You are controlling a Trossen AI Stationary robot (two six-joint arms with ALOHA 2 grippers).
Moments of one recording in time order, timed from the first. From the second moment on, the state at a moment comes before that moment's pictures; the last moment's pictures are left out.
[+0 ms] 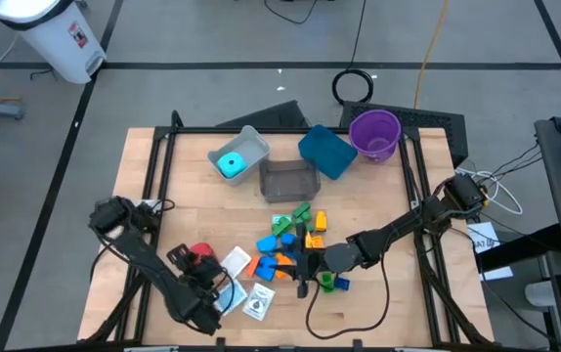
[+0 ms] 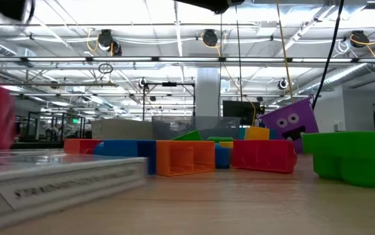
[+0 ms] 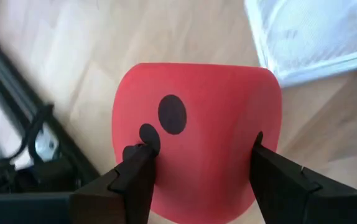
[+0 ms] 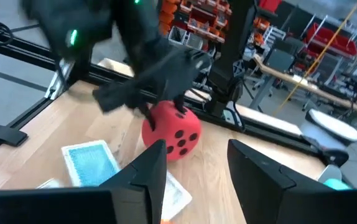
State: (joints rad) left arm -0.81 1.89 1.37 -1.54 -0.27 -1.47; right arm 0.44 1.75 1.02 0.60 0.47 -0.27
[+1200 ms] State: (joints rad) left arm 0.09 1.47 1.46 -1.10 -0.82 -0.44; right arm 0.66 1.49 1.02 0.47 1.22 -0.43
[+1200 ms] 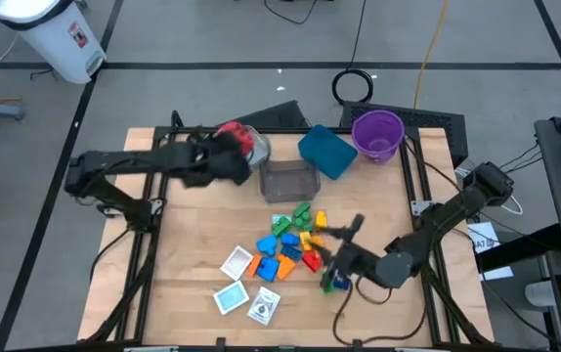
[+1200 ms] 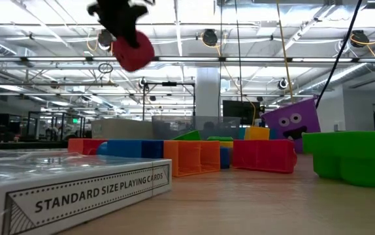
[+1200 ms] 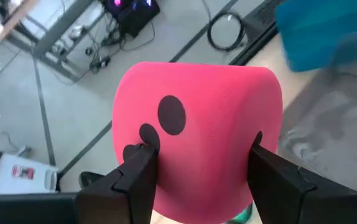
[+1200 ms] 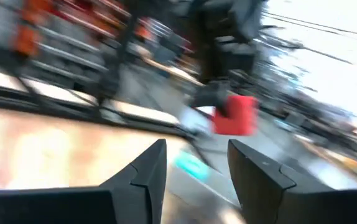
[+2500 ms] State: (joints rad) left arm 0.38 1.89 1.46 -0.86 -0.49 -0.23; right arm 0.64 1.09 0.60 0.66 1.31 -0.43
